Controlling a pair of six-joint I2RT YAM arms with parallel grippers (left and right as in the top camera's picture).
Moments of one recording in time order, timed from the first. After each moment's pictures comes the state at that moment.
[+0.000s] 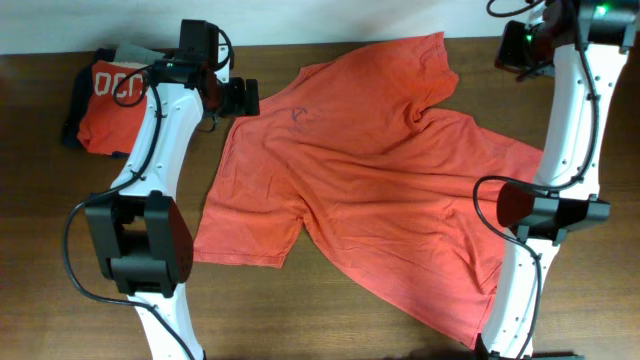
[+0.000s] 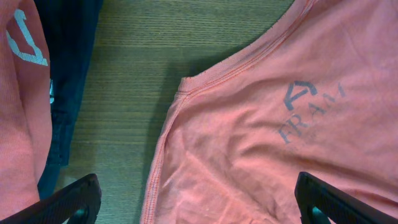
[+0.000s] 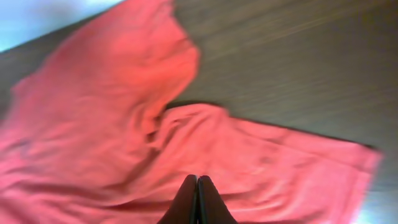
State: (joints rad) left arm -0.11 2.14 1.94 -0.91 0.06 -0.13; right arm -0.15 2.45 3.04 -1.69 -0.10 0.18
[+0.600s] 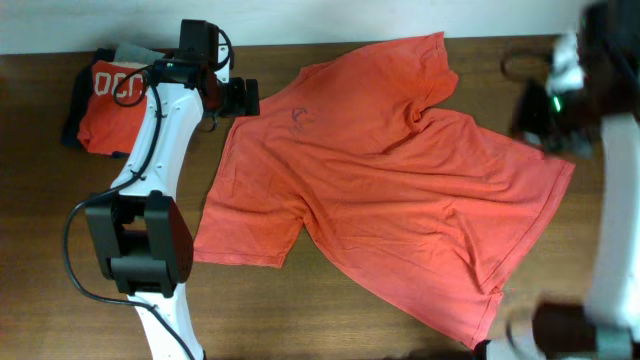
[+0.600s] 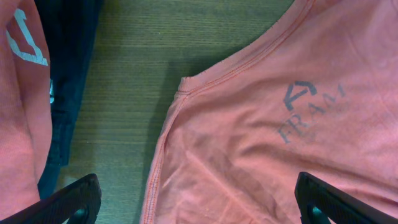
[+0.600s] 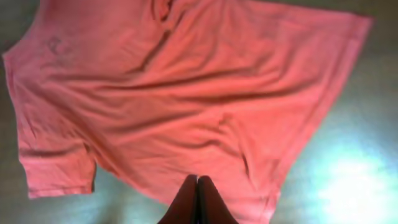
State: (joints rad) left arm -0.11 2.14 1.94 -0.91 0.06 -0.13; right arm -0.13 1.66 2.12 -1.69 -0.12 0.22
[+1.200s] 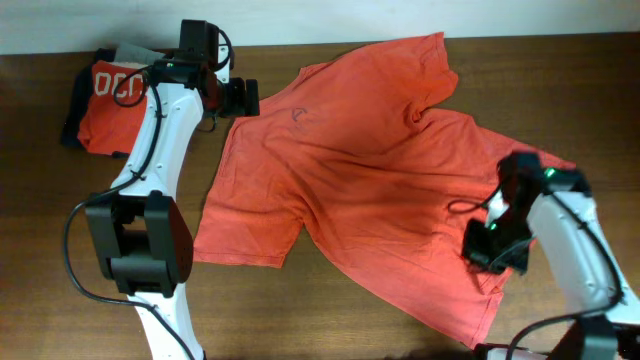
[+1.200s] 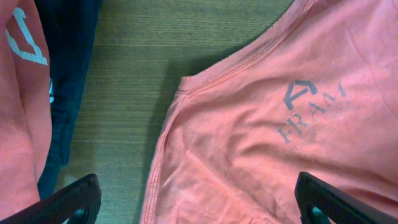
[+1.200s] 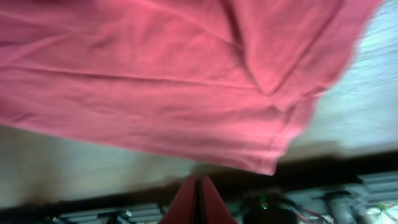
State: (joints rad) left arm -0.11 2.14 1.94 -0.92 0.06 -0.13; right arm -0.13 1.45 0.98 -1.33 -0.18 0.27
